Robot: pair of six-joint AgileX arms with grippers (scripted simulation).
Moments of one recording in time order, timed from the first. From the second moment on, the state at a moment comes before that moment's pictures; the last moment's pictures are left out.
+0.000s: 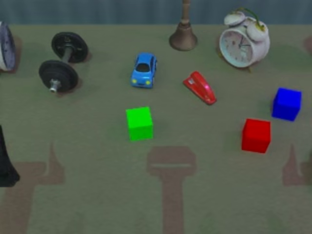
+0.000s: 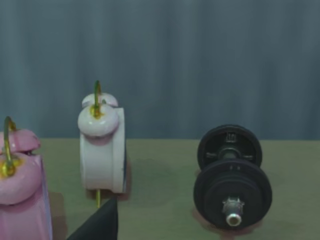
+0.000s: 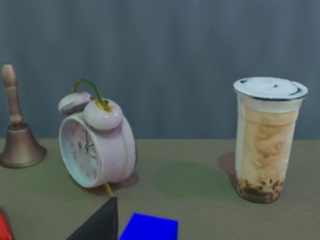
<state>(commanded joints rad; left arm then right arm) 0.00 0.00 0.00 0.00 0.00 0.00 0.00 0.00 0.00 0.00 0.00 0.00</state>
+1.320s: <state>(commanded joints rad) 0.00 0.00 0.00 0.00 0.00 0.00 0.25 1.64 1.22 -0.86 0.00 0.40</state>
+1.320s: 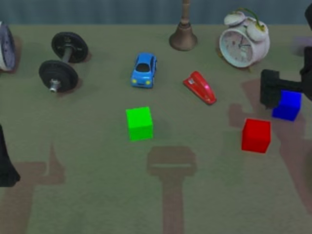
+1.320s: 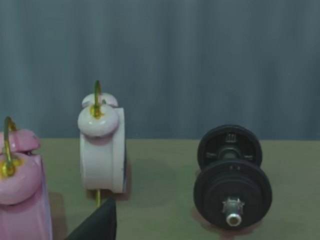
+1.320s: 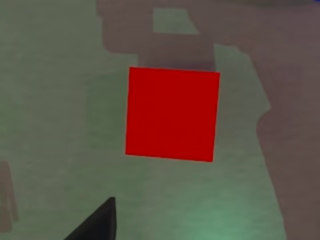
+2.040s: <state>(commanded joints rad) 0.00 0.00 0.00 0.00 0.00 0.00 0.32 2.07 1.58 -1.08 0.00 0.51</state>
